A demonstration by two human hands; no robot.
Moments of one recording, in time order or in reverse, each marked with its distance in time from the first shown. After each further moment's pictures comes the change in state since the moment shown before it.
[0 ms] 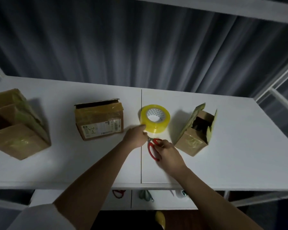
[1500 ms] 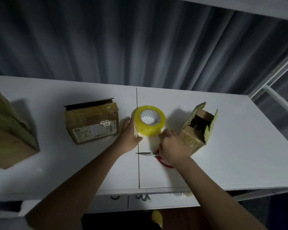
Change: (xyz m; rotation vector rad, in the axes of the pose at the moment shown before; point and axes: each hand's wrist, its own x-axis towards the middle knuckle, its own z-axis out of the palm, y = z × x) left_hand 0.006 -0.022 0.003 -0.126 0.115 0.106; right_hand 0.024 -0.009 -0.055 -0.193 -0.068 0.091
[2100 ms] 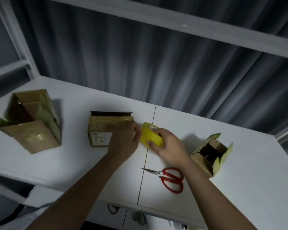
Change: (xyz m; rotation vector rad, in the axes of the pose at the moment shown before) left_hand -0.044 0.041 -0.067 0.180 0.603 0.117; right_hand 0.047 -0.012 -0.042 0.501 0.097 -0.201
